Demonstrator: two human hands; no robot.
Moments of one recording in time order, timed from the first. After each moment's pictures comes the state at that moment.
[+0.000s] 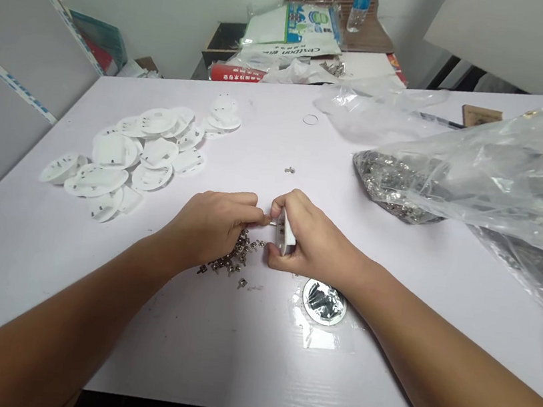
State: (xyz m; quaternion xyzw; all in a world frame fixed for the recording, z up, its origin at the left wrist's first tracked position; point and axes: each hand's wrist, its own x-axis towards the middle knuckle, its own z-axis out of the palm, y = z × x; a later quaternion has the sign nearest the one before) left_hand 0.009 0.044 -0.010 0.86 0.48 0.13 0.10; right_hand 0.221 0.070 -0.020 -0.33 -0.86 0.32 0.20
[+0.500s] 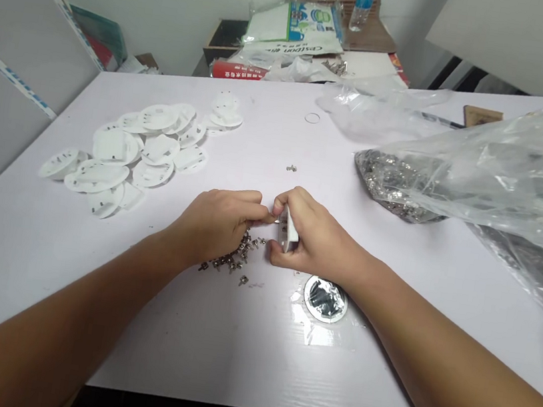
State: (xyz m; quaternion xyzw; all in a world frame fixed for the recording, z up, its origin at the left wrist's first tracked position) left_hand 0.013 0.045 -0.013 0.86 0.48 0.13 0.11; right_hand 0.222 0.073 -0.022 -0.33 -0.87 0.30 0.21
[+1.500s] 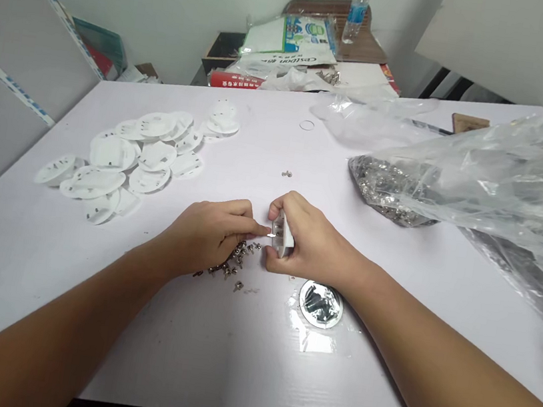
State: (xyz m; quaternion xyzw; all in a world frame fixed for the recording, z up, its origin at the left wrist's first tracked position) left_hand 0.004 0.036 -0.018 0.87 0.46 0.15 0.12; right_hand 0.224 0.075 -0.026 -0.33 -0.86 0.31 0.21
